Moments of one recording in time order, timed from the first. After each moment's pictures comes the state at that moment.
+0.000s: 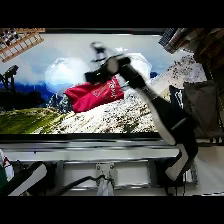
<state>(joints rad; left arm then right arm) 0.30 -1.10 1.00 1.06 -1.29 -1.27 0.53 -1.86 1.95 -1.27 1.14 1.79</state>
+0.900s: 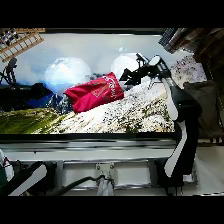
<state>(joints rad) 0.26 -1.10 0.99 0.81 -1.19 -1.21 0.10 -2.12 1.91 -0.81 1.25 1.52</state>
